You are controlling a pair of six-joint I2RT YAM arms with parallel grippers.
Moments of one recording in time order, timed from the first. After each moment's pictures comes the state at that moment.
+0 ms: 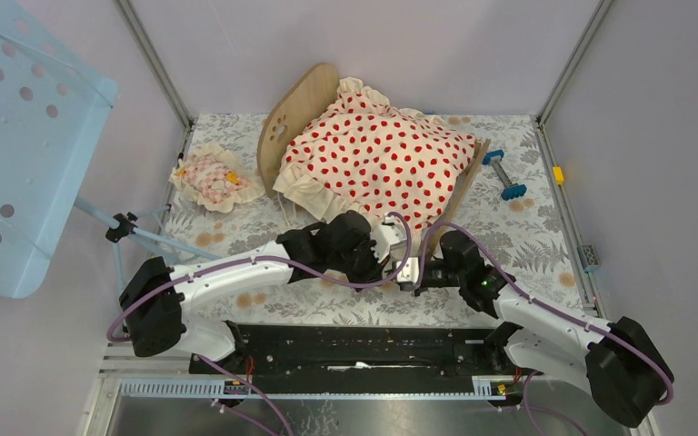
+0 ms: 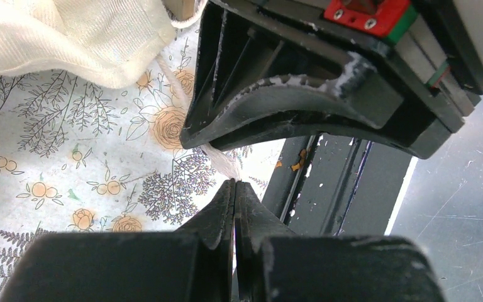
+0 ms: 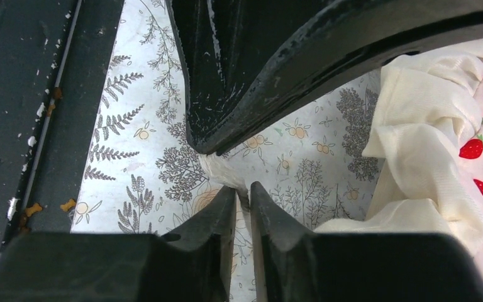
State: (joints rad) left arm -1.03 1.39 1.00 -0.38 0.29 -0.05; right arm 0.68 0.98 0.36 0.13 -0.69 -0.79
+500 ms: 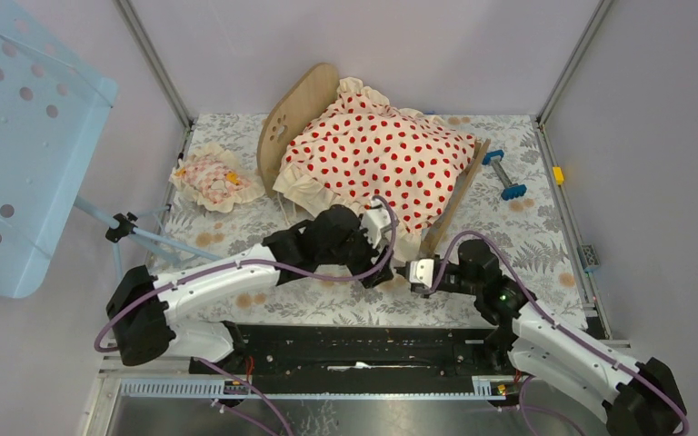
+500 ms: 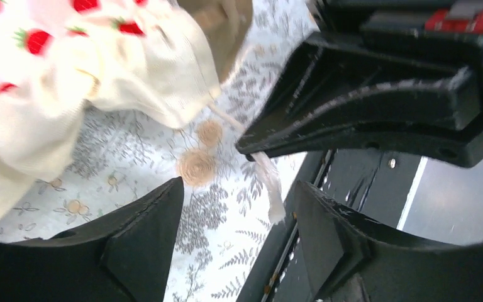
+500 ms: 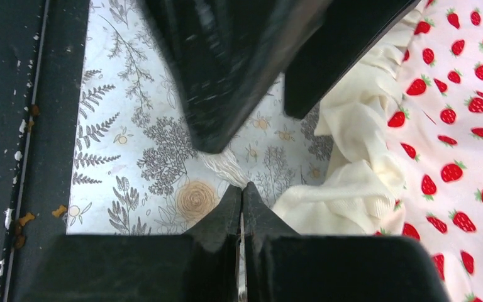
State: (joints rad) left arm -1.01 1.32 0.96 -0.26 0.23 -0.13; right arm 0.68 0.76 0.32 0.08 -0.60 -0.70
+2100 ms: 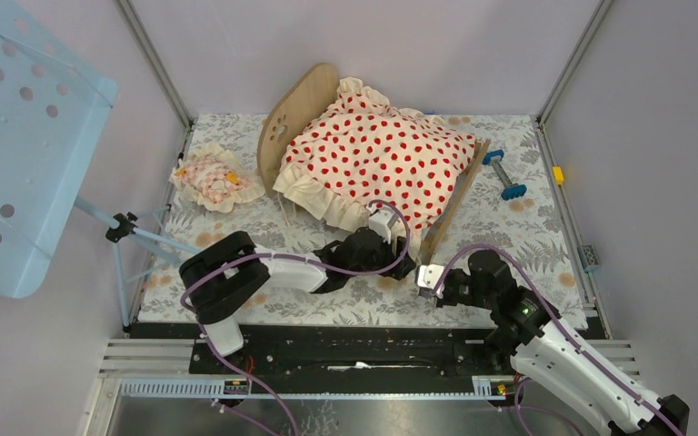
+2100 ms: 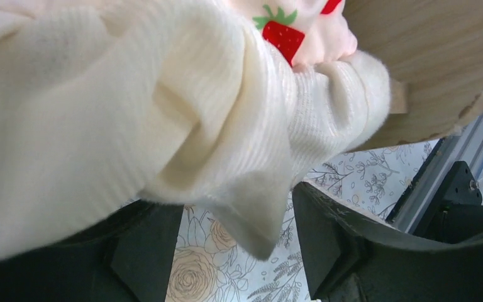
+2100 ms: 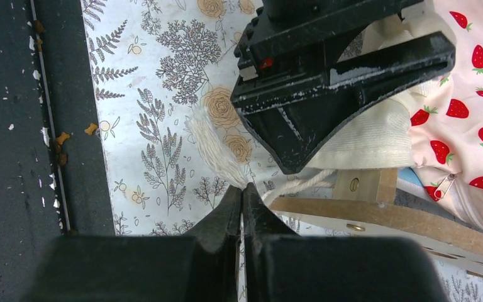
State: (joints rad) left arm -1.02 1.73 0.79 0.48 -0.04 -0.61; right arm 0.68 0.50 0.37 -0.44 -0.39 -0.68
